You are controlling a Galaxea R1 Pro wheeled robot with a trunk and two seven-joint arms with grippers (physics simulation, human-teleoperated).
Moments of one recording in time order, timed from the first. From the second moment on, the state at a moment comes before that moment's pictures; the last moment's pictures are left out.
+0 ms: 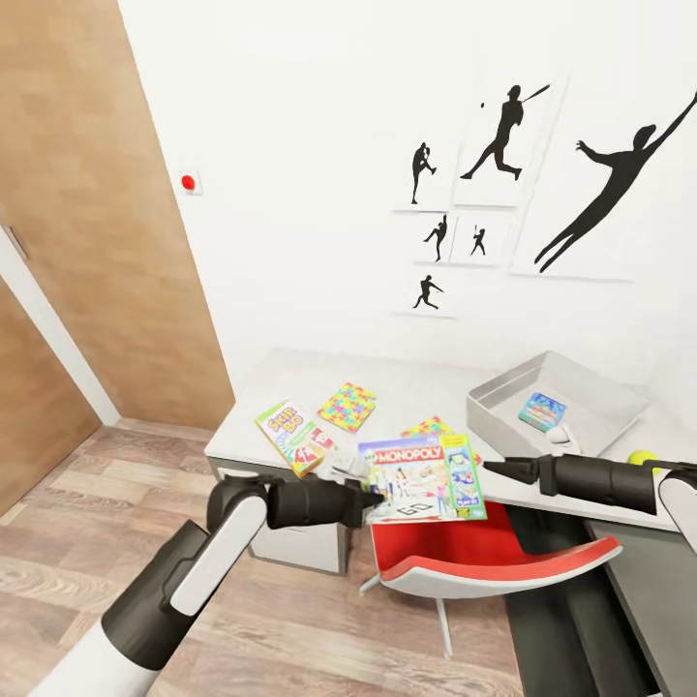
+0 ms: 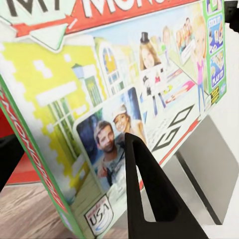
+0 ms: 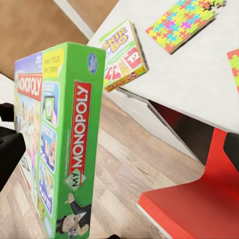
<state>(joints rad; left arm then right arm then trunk) -0.58 0.08 -0.55 -1.53 0.82 0.93 -0.16 -0.44 -0.55 -0.05 -1.61 -0.66 1.04 0.71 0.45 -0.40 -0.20</state>
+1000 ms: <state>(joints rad) -0.58 0.07 -0.60 -1.53 0.81 0.92 -0.16 -0.44 -0.55 -0.04 -1.61 -0.66 1.04 0.71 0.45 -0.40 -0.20</state>
